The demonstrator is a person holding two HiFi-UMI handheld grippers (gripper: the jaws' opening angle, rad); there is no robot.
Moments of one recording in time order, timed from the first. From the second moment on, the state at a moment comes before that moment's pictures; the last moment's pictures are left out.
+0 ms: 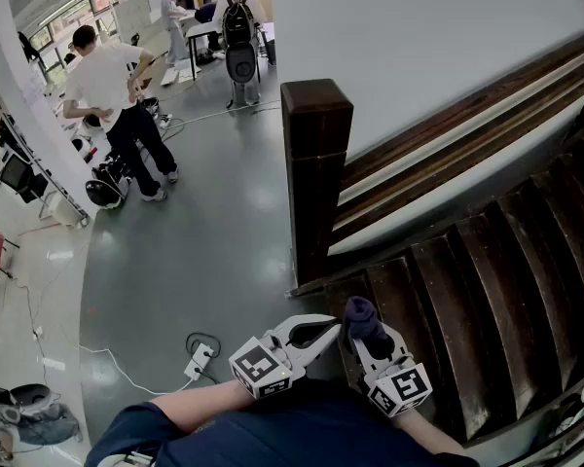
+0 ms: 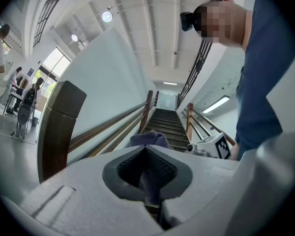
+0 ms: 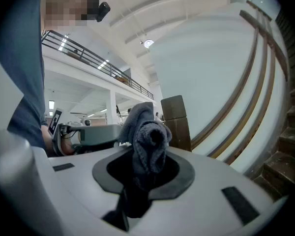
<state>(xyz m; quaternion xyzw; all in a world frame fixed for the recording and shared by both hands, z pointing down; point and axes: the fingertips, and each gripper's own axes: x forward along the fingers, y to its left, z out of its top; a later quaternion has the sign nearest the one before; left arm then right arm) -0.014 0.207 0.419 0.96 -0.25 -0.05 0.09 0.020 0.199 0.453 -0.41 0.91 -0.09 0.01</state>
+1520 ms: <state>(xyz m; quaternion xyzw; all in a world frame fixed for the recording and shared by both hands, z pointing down) -0.001 0.004 0.421 0.97 -0.20 -0.06 0.09 0.030 0.007 0.461 -0.45 0.89 -0.08 -0.01</state>
